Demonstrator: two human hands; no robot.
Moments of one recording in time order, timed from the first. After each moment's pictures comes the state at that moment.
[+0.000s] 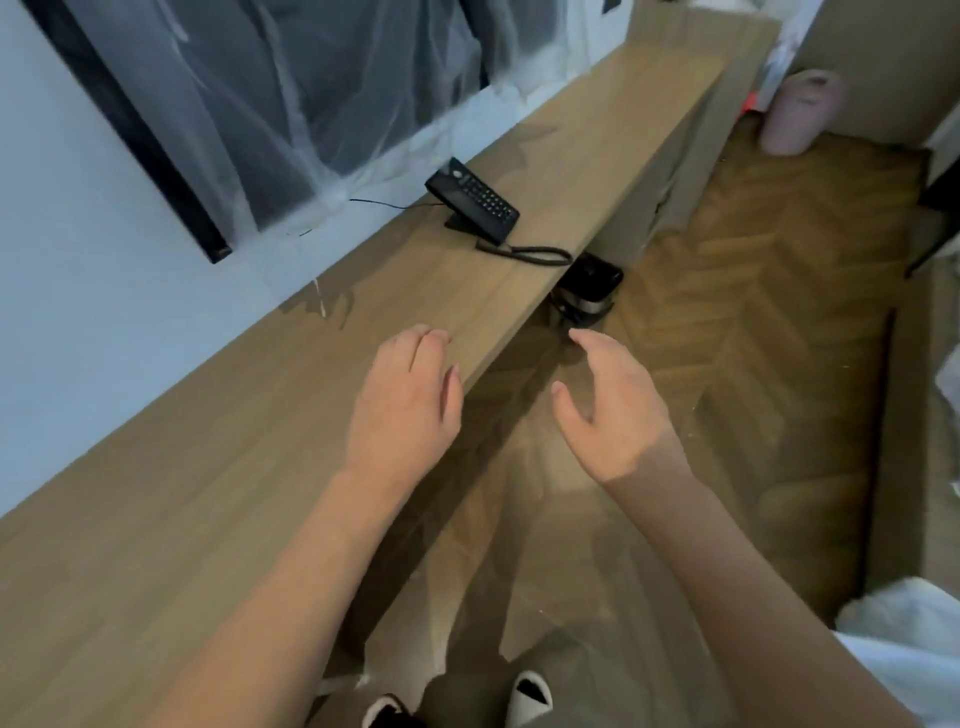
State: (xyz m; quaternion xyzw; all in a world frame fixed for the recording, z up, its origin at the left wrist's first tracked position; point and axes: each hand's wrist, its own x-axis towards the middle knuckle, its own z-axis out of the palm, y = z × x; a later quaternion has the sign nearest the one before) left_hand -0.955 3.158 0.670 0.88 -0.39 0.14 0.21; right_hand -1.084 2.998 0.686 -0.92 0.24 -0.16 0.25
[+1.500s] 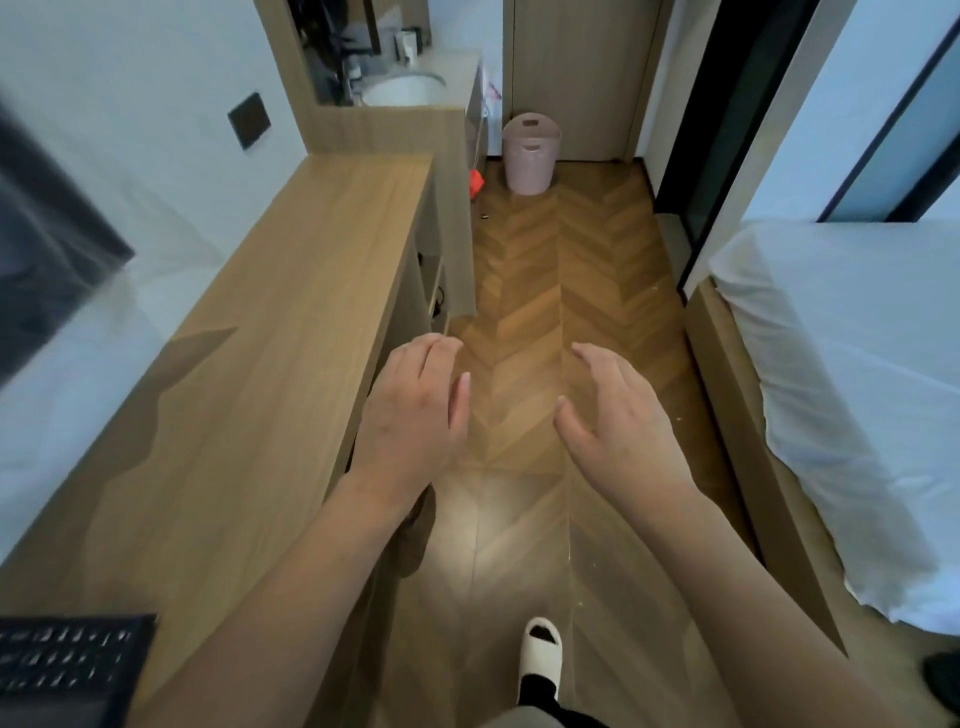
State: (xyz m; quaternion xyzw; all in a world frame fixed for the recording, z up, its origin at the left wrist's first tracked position) left_hand -0.725 2.357 0.678 0.72 -0.62 0.12 0.28; right_hand -0.916 2.294 0.694 -0.83 0.47 -0.24 0.19
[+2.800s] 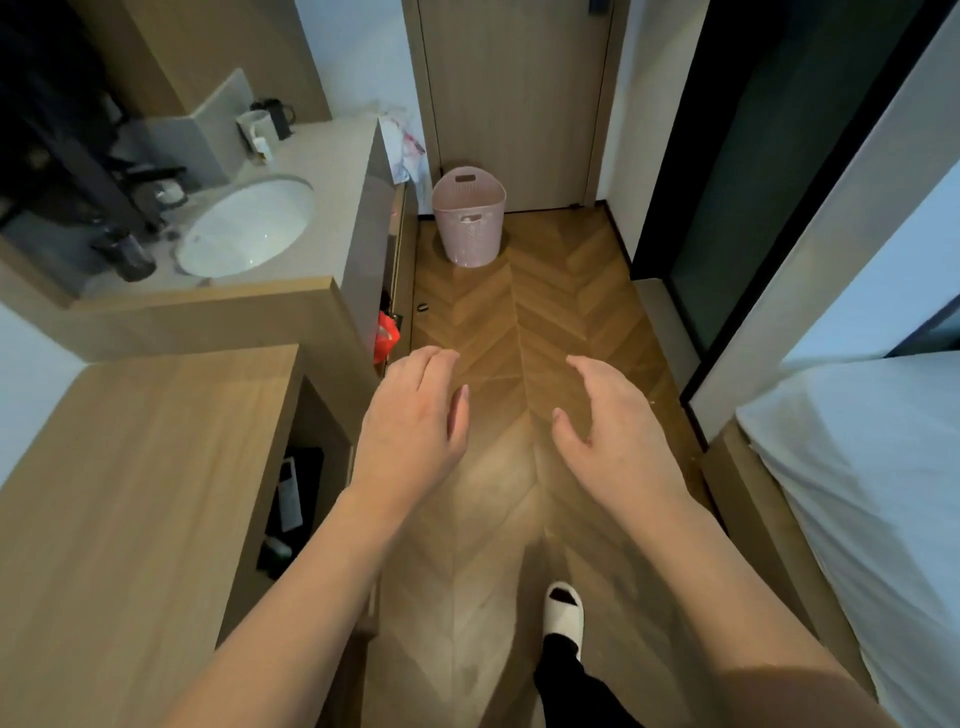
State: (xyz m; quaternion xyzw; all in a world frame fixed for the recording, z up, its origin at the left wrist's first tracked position) left_hand -0.514 1.536 0.652 0.70 -0.66 0.07 0.24; right_hand -0.715 1.494 0.657 -0.79 0.52 -0.25 0.21
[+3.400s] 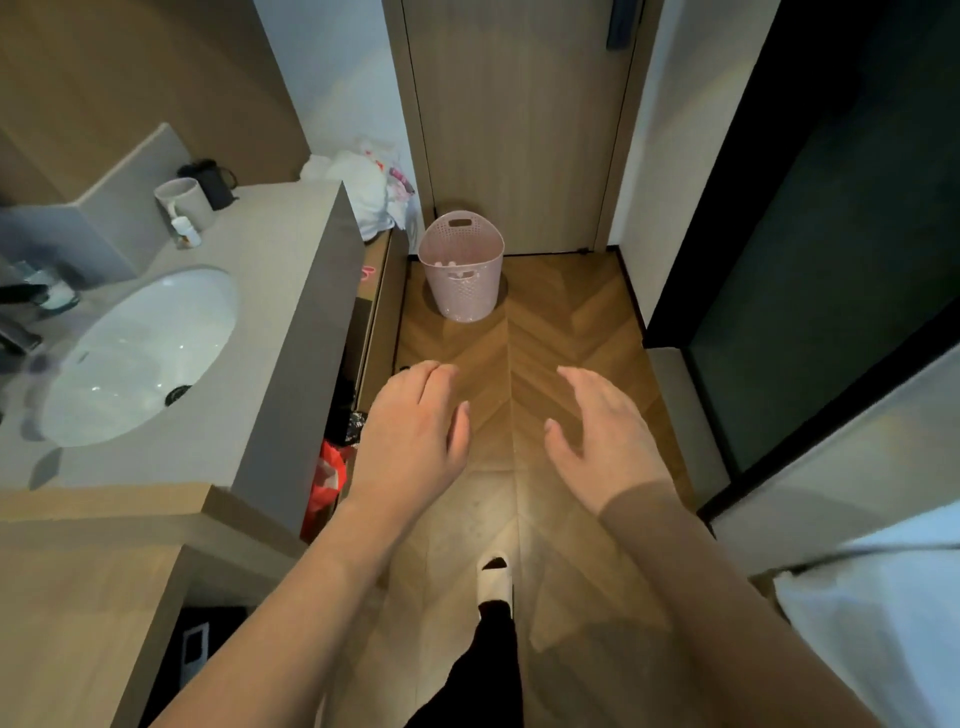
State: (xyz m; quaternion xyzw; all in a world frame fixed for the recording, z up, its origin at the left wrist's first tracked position) left_hand -0.457 1.139 0.644 0.72 -0.65 0.08 0.23; right_hand -0.655 1.087 0.655 -0.81 0.51 -0.21 0.21
